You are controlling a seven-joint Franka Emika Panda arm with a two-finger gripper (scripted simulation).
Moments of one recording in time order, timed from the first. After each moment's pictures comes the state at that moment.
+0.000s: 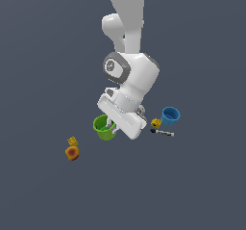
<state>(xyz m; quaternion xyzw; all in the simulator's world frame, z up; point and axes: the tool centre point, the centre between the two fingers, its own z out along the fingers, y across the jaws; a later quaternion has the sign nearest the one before) 0.063 -0.046 0.170 0.88 -0.36 0.27 0.15</state>
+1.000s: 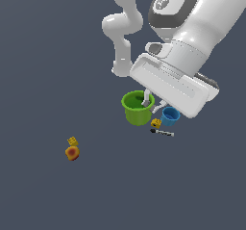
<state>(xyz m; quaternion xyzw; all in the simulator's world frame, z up) 0.086 0.074 0.335 0.88 -0.36 0.27 0.15</state>
